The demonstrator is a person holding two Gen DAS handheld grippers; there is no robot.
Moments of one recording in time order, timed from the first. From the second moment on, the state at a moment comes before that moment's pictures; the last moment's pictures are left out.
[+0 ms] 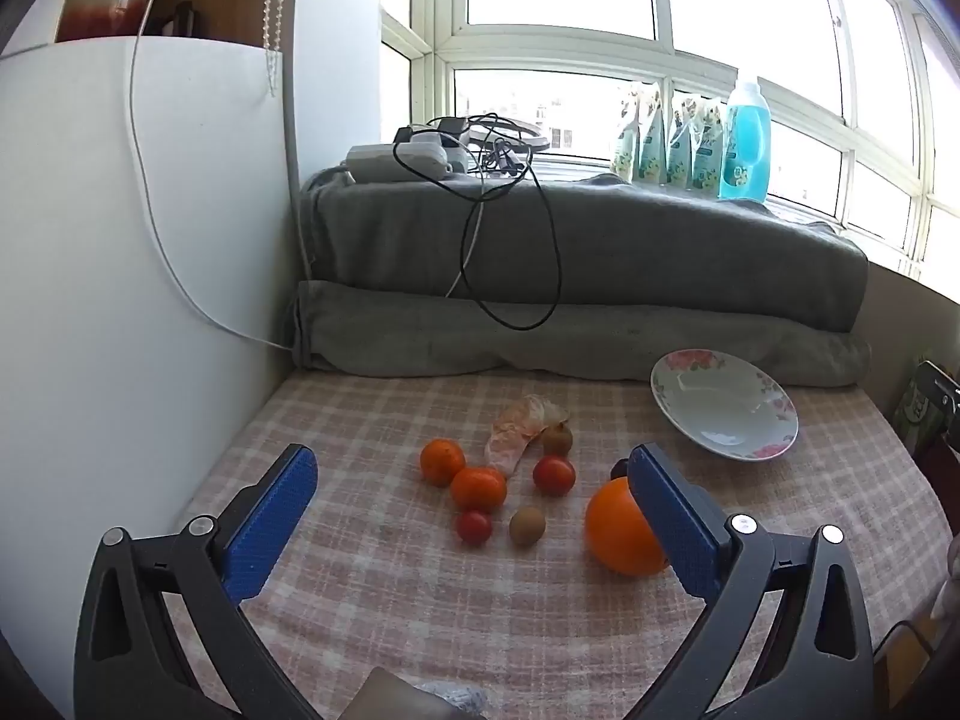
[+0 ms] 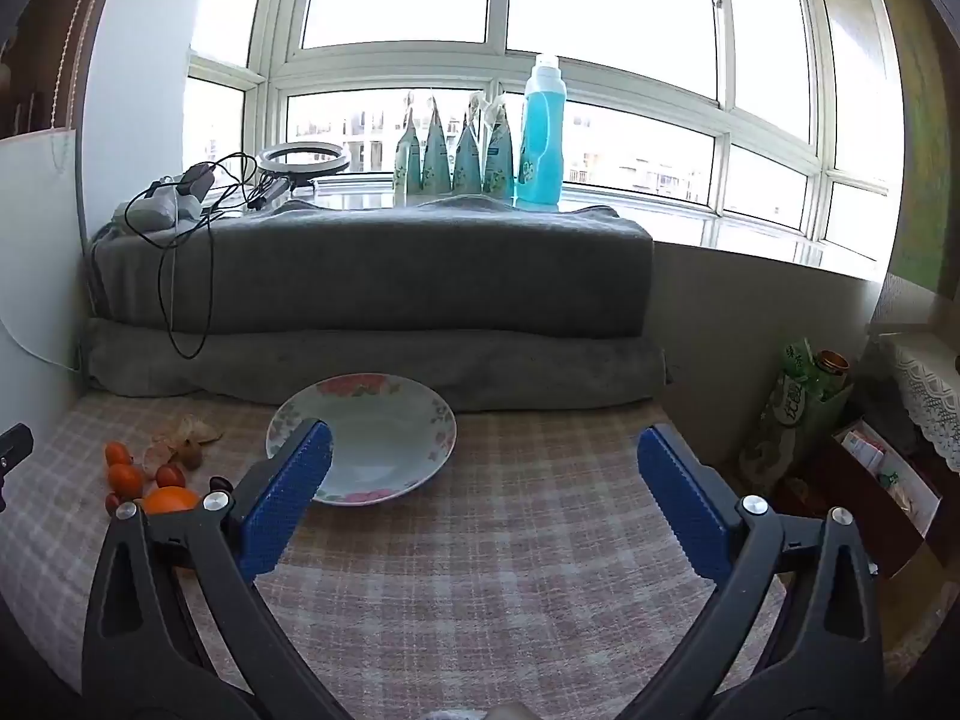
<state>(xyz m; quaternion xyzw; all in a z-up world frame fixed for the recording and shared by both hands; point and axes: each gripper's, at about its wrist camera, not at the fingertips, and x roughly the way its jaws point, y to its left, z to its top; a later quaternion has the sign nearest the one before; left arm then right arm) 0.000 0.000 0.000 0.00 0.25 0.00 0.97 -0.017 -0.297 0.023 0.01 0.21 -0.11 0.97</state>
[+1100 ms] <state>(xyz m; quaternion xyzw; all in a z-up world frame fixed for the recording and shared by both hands) -0.002 0.003 0.008 0.00 0.25 0.00 0.97 -0.015 -0.302 0.024 0.01 0.22 -0.11 0.97</state>
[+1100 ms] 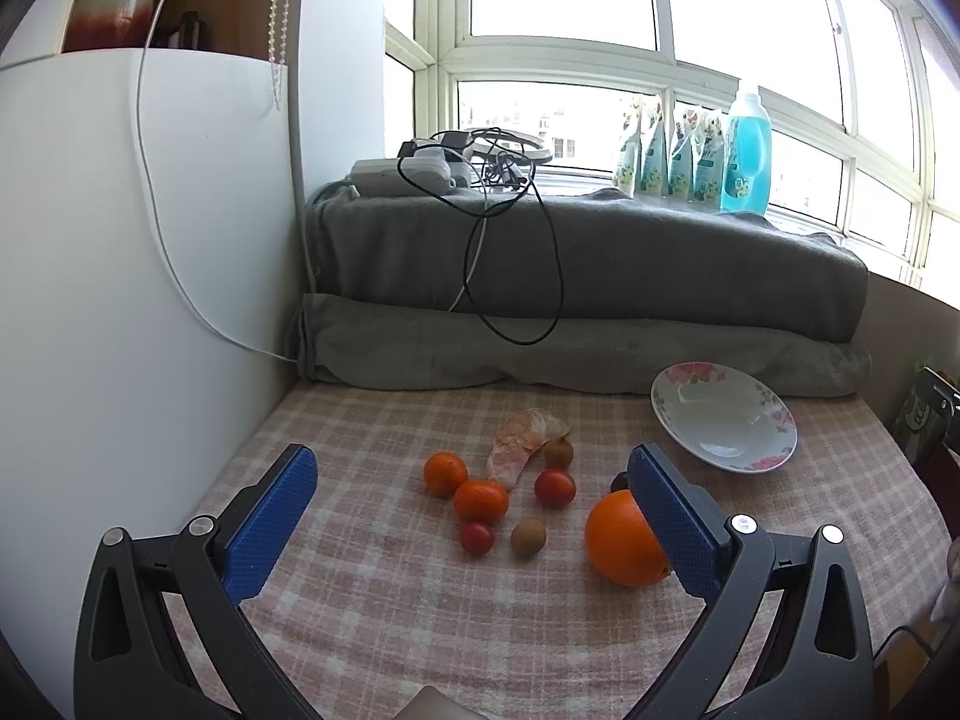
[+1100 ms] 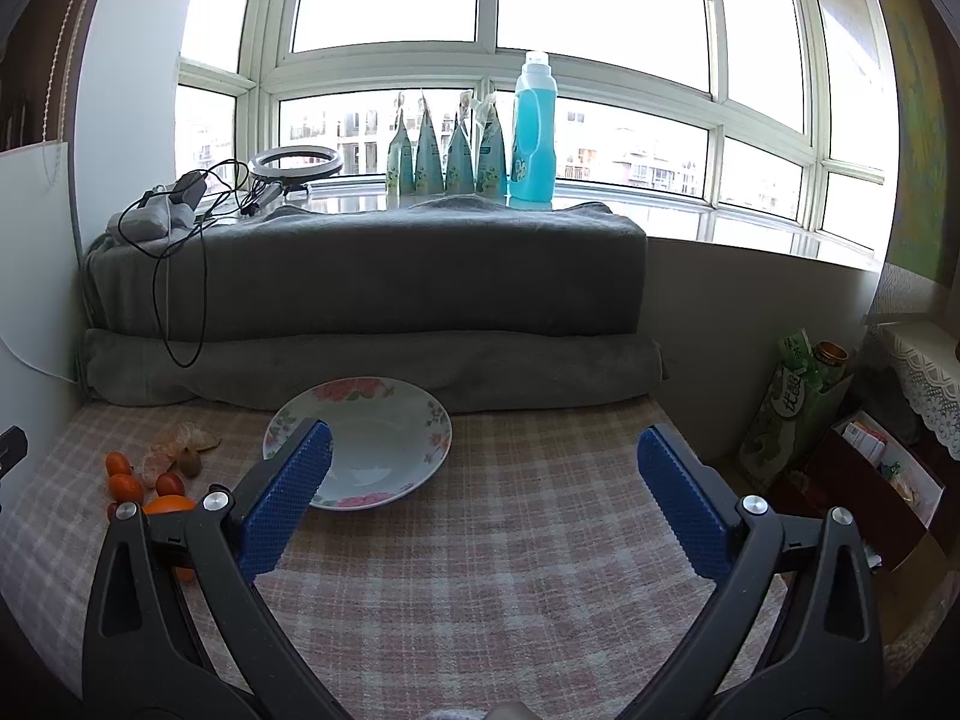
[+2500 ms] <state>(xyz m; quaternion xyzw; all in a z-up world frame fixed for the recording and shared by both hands) -0.002 0.003 0.010 -0.01 0.24 0.00 0.97 -0.014 -0.299 0.022 0.02 0.22 -0.11 0.97</state>
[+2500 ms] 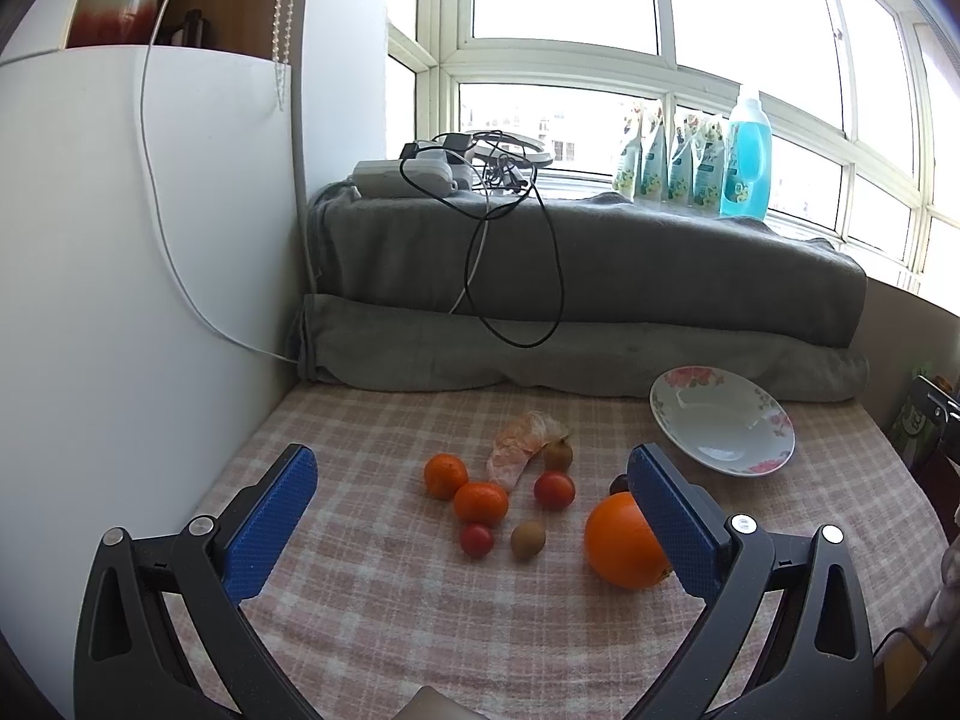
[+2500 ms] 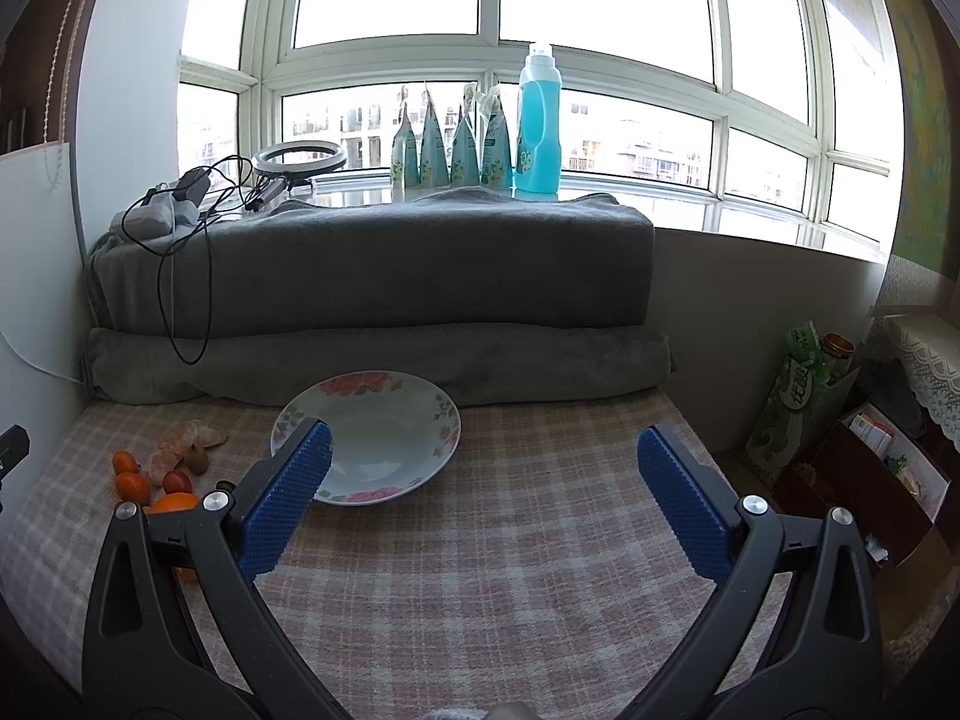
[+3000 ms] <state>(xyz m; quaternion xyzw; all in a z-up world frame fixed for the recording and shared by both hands) 0.004 0.001 0.000 0.00 0.26 -0.01 0.97 -0.004 -0.288 0.015 0.01 0.24 -0.08 0.97</state>
